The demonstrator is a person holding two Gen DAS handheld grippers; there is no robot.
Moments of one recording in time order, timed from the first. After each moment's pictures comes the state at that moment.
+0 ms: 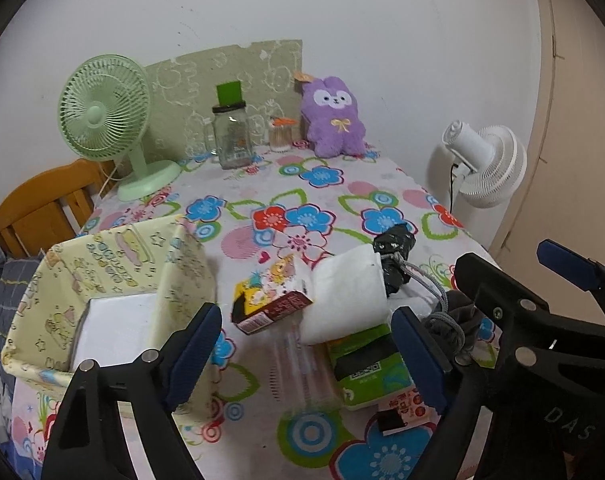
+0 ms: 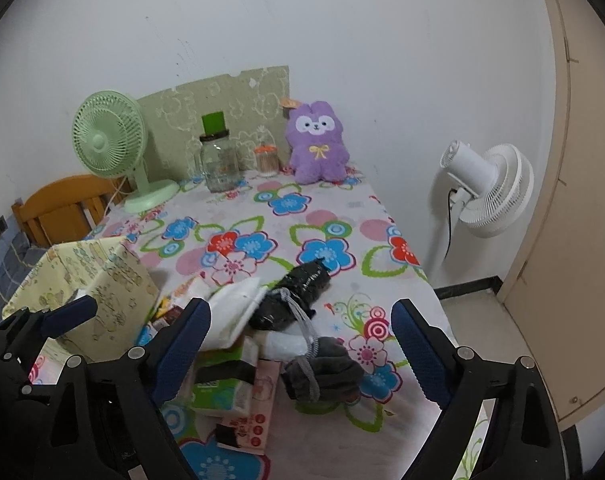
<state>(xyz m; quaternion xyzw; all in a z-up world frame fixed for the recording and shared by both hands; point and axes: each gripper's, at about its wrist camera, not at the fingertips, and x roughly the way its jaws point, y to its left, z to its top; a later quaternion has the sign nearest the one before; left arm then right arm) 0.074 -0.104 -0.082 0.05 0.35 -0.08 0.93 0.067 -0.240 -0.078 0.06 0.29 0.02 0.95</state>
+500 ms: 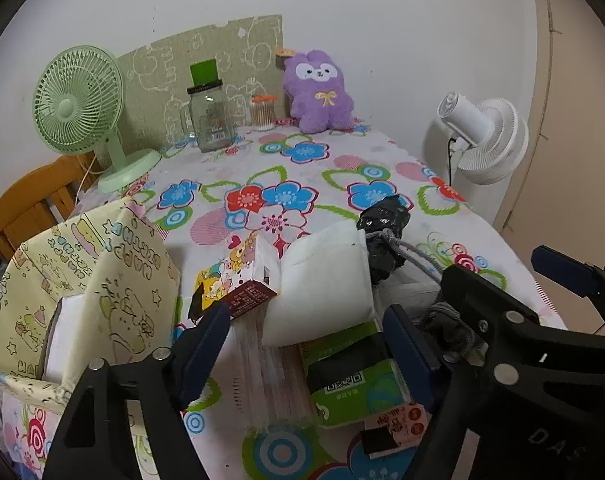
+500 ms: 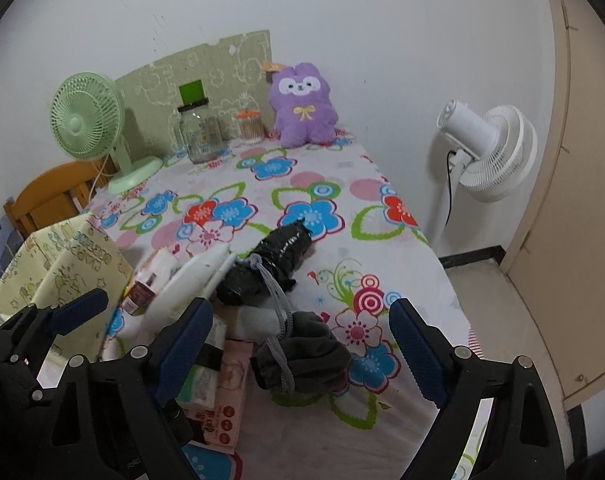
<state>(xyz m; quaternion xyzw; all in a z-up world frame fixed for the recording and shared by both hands) 0.095 -0.130 -0.113 0.07 0.37 -0.08 0.92 0.089 -0.257 -0.116 0.08 0.34 0.01 0.94</state>
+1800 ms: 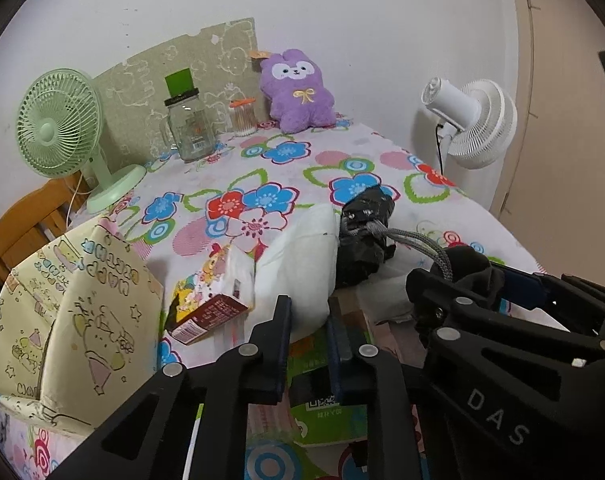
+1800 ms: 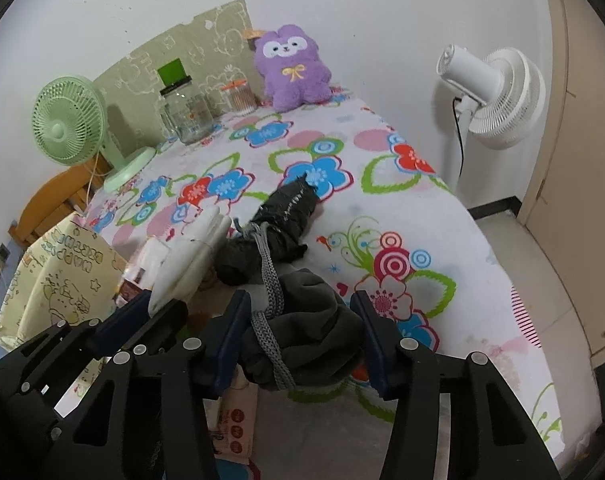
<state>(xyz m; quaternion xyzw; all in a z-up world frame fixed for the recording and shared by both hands) 0.096 -0.146 -0.118 0.11 0.36 -0.10 0.92 0.106 -0.259 -0.141 0.15 0.39 0.03 0.91</state>
